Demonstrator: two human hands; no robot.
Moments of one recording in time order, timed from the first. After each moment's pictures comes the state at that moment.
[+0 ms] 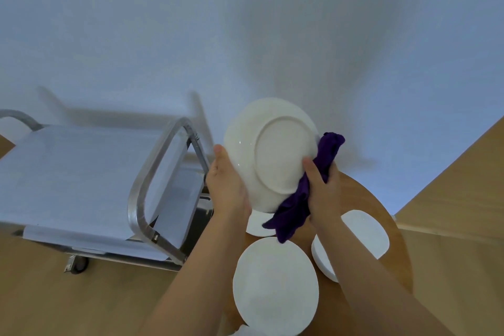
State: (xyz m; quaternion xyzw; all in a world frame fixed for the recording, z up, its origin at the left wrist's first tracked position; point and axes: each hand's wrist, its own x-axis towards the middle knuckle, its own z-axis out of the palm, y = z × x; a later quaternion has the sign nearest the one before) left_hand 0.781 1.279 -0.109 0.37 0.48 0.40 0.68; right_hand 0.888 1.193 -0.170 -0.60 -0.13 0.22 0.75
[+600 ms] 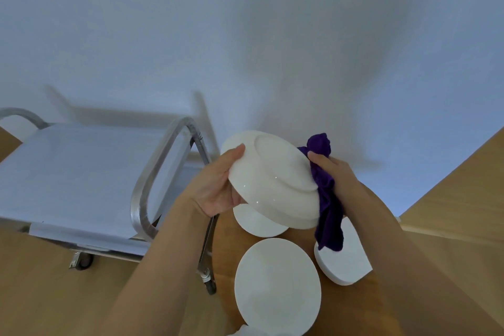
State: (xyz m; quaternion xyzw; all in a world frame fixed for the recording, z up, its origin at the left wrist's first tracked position) left_hand 0.744 1.319 -0.101 0.40 0.24 0.10 0.88; right_hand 0.925 1.182 -0.140 -0.66 -0.13 0.41 0.61
